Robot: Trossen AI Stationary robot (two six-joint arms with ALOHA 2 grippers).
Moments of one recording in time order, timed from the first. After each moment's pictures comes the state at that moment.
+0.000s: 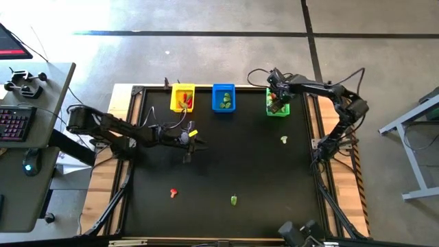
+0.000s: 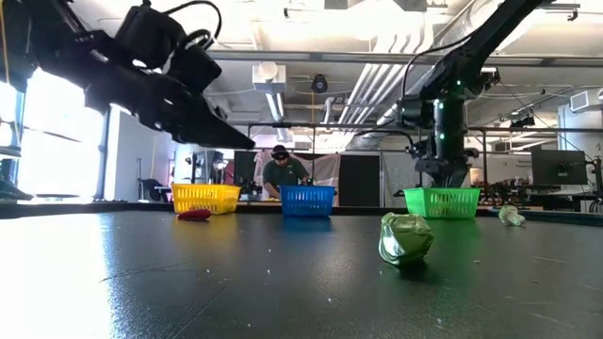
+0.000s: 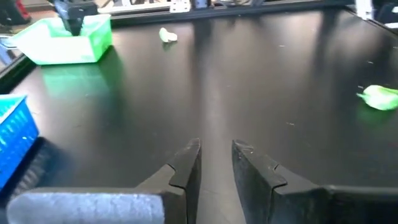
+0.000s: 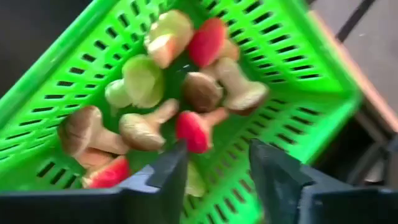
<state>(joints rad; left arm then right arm) 0.09 1.44 0.38 0.68 0.10 0.14 -0.88 1.68 1.05 -0.74 0.24 -0.04</state>
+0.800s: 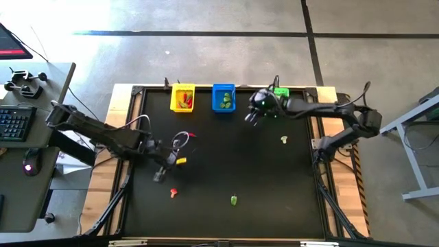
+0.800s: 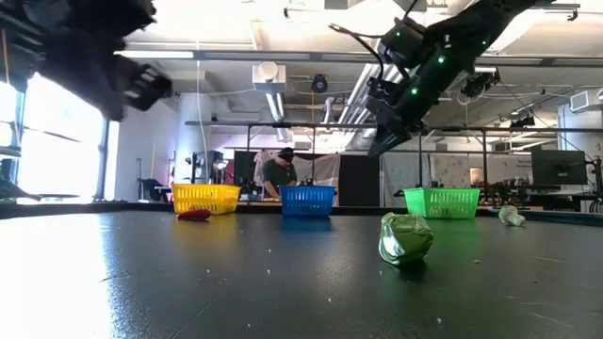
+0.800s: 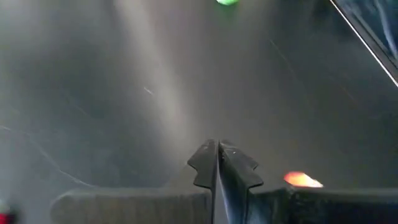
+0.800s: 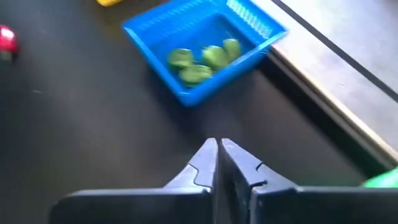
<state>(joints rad) -0.25 1.07 0.60 -0.37 0.08 0.06 -0.43 1.45 0.89 -0.23 0.22 0.09</state>
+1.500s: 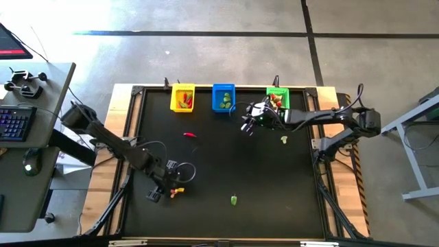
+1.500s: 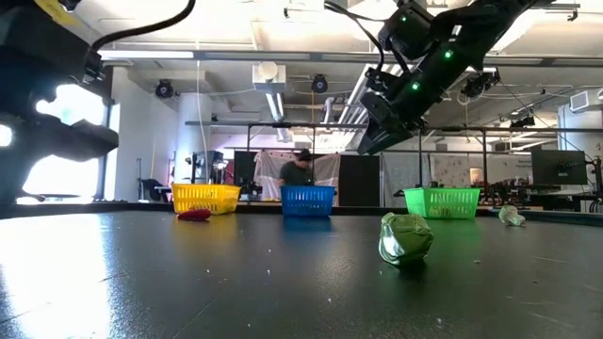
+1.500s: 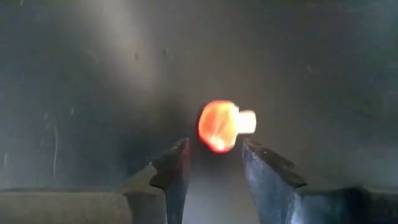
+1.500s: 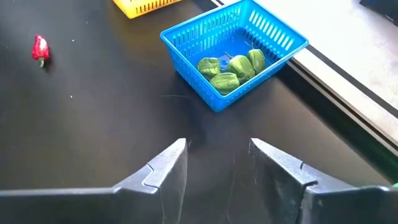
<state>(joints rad) -0.51 1.36 0.60 -0.40 0.13 -0.16 -0.25 1.45 0.82 -0.10 0.37 0.19</state>
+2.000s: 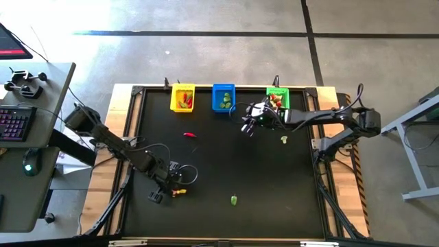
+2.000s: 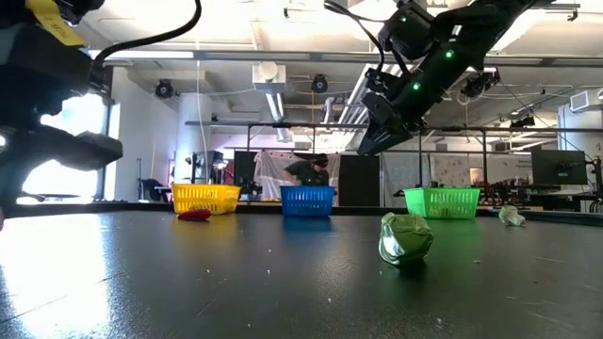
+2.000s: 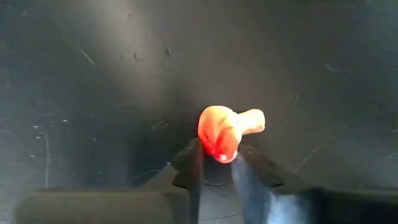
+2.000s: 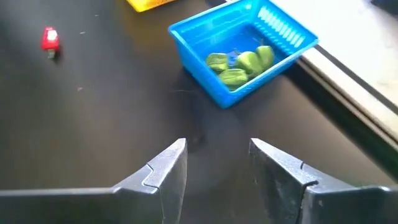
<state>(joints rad) -0.52 1.43 0.60 -0.34 0.12 -0.15 -0.25 1.45 0.82 -0.11 0.35 0.18</state>
